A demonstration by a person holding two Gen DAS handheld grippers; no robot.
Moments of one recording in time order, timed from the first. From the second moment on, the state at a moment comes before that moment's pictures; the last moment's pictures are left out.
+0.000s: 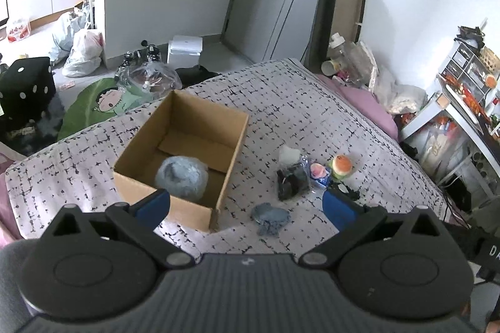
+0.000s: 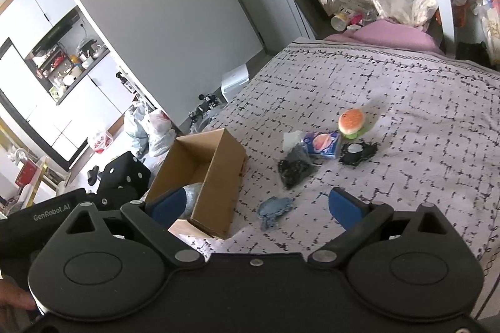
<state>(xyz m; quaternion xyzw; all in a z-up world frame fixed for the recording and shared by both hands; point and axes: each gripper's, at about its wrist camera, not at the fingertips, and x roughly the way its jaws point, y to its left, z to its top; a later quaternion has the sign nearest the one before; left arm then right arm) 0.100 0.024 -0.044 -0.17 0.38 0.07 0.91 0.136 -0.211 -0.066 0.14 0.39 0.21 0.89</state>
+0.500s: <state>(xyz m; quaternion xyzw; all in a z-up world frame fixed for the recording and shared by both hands) 0.104 -0.006 -0.049 -0.18 0.37 0.08 0.91 0.140 -0.253 -0.063 0.14 0.37 0.20 0.90</state>
